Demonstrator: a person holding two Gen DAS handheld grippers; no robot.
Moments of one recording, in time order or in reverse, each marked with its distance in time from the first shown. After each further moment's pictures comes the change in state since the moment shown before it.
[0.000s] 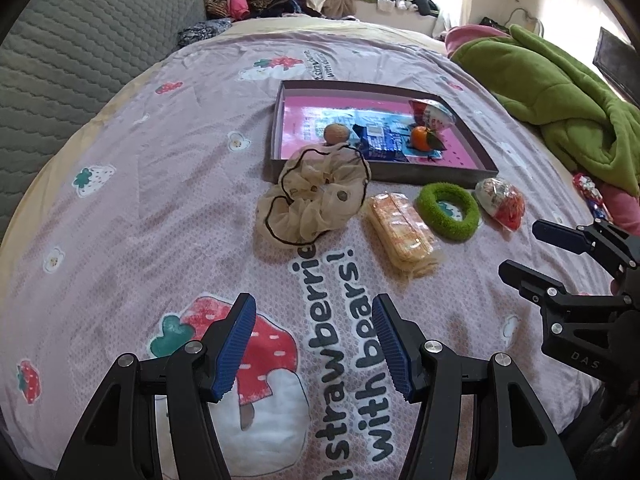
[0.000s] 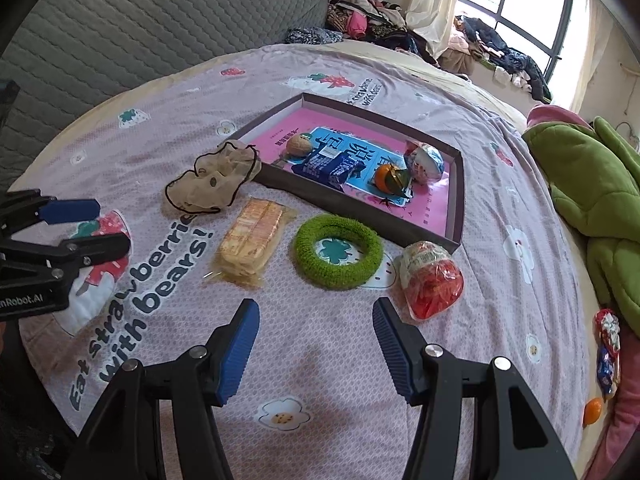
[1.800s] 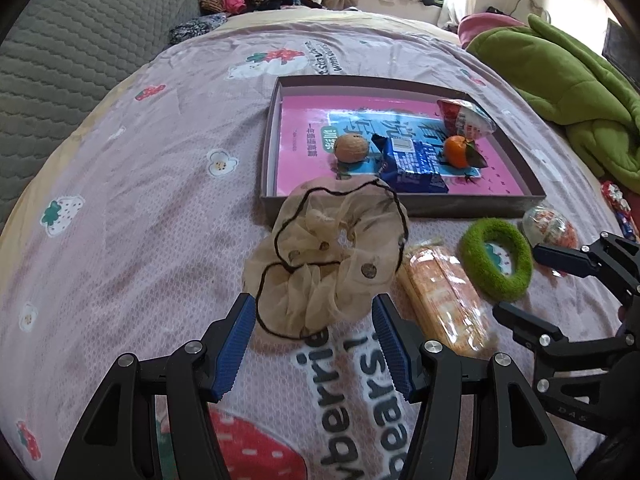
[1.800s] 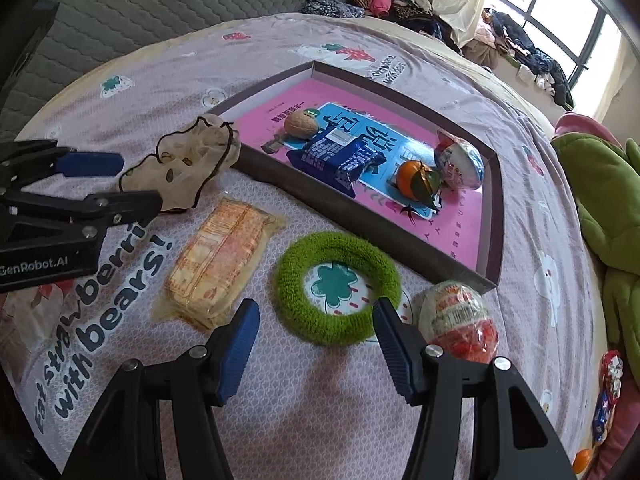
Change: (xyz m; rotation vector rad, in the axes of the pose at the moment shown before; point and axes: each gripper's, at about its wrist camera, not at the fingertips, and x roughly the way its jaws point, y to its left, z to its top) left arm 0.078 -0.002 0.055 0.028 0.024 0.042; right arm 0.073 -0.004 0.032 -0.088 0.100 0.008
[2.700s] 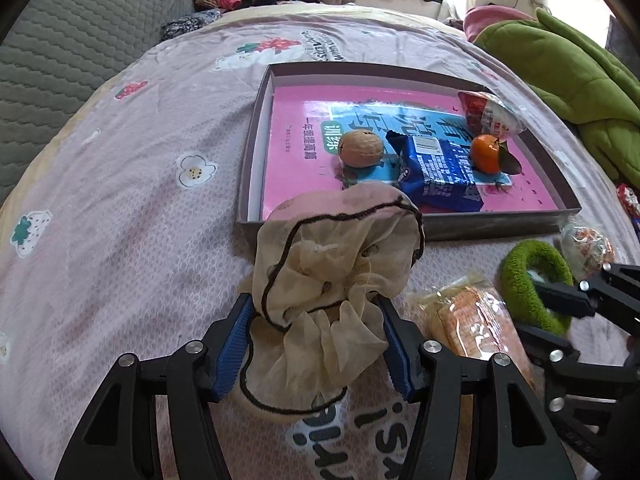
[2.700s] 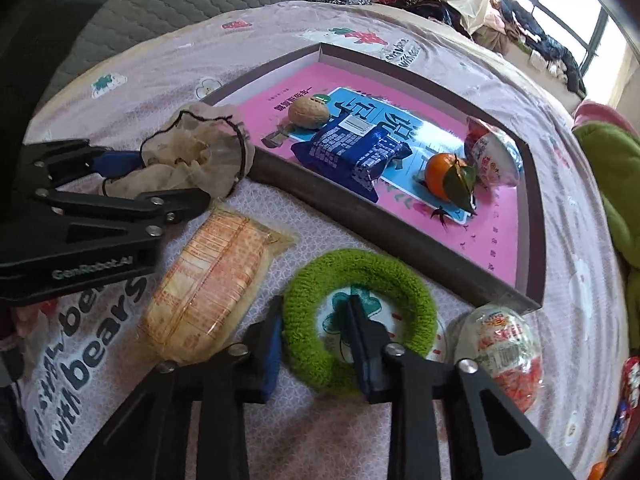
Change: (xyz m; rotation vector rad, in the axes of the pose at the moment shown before) left arm 0.053 -0.004 0.021 0.008 0.003 -0.008; right arm 0.036 -0.004 0.013 0.035 0.028 0.078
